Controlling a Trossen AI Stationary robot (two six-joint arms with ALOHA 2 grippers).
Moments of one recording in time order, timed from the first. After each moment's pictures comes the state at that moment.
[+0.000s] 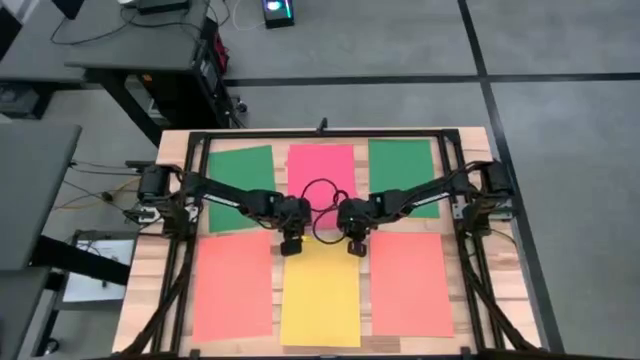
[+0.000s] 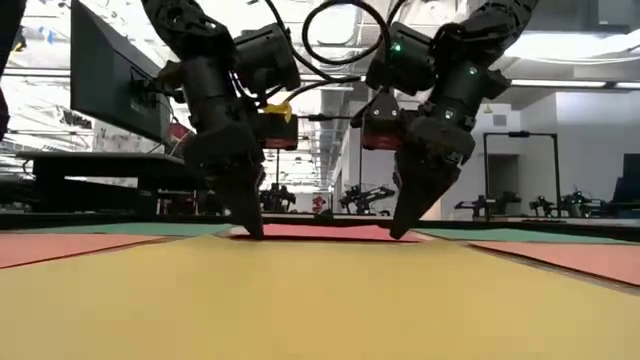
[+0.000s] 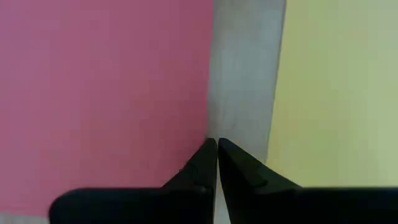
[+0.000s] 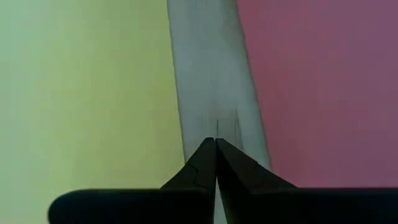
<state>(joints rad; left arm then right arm) 0.03 1.75 0.96 -0.32 -0.01 -0.09 0.00 1.79 0.95 -0.25 -0.08 0.19</state>
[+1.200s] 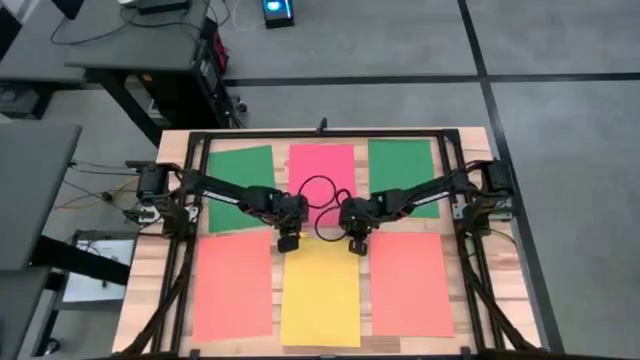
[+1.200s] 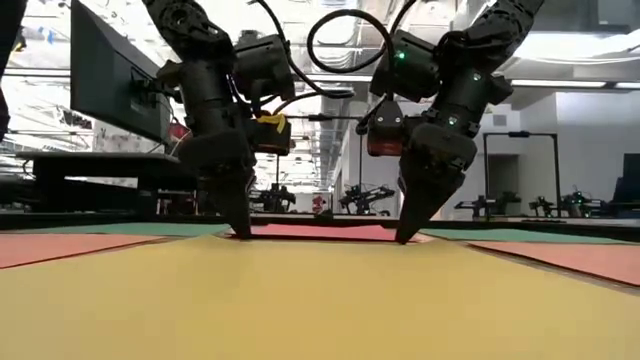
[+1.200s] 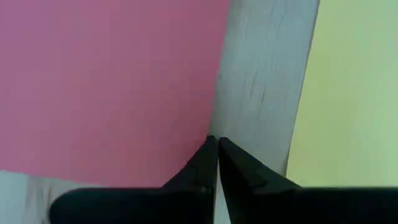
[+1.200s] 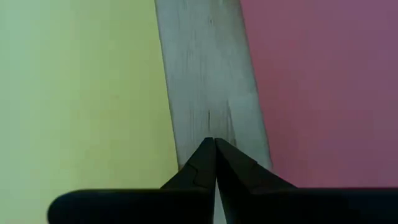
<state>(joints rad) 0.06 1.75 0.96 -0.42 -0.03 -0.11 -0.03 1.79 0.92 -0.23 -0.06 0.20</state>
